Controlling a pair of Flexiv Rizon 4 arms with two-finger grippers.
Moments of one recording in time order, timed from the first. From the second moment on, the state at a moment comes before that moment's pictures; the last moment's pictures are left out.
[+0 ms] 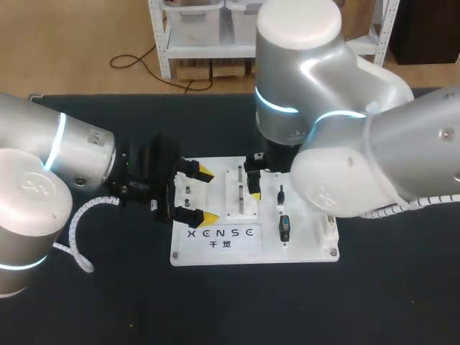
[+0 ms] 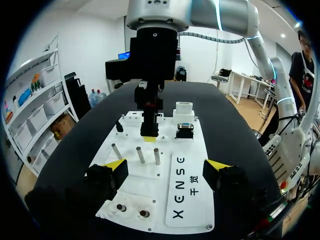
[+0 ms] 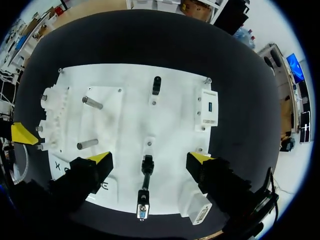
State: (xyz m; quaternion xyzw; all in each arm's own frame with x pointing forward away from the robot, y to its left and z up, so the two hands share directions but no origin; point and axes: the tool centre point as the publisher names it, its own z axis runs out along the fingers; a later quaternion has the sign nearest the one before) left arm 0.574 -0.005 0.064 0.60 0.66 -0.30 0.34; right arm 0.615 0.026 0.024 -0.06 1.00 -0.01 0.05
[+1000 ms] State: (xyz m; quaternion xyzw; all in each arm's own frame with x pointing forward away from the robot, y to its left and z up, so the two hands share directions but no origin) left arm 0.574 -0.005 0.064 0.60 0.66 -0.30 0.34; right arm 0.616 0.027 0.023 -0.08 1.00 0.00 0.04
